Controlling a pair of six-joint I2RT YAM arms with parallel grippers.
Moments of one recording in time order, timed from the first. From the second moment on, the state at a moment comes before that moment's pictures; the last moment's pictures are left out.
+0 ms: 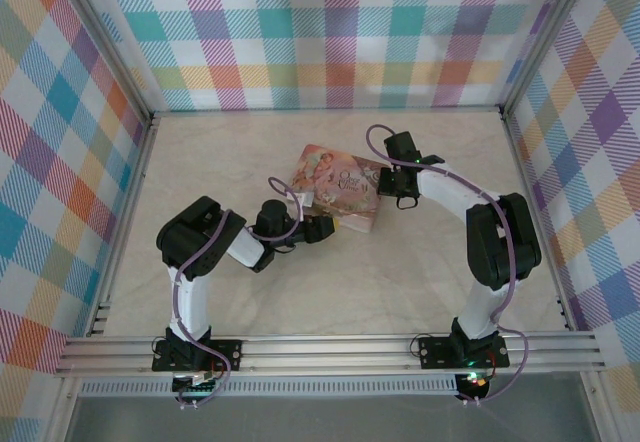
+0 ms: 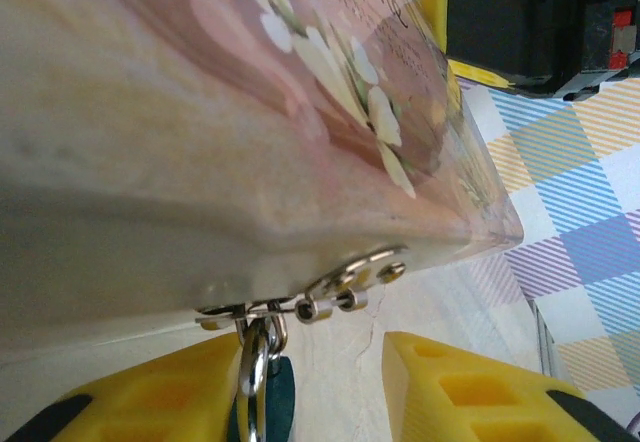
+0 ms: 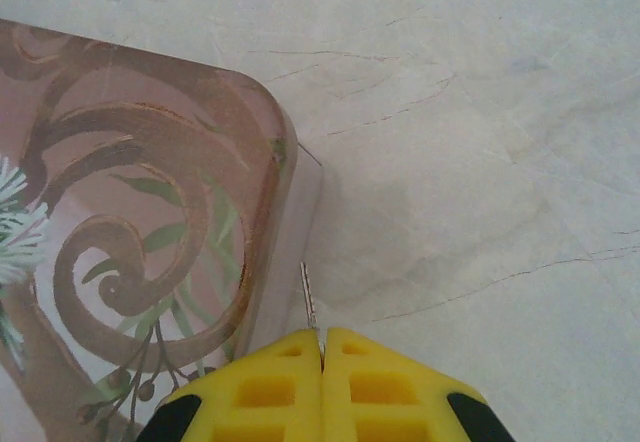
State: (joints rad) left arm -0.55 1.99 0.63 1.06 0.57 -0.76; right arm 0.38 1.79 1.25 -0.53 0.10 0.44
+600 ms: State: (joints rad) left arm -0.53 1.97 0.63 0.99 0.57 -0.73; right arm 0.39 1.79 1.25 -0.53 0.10 0.44
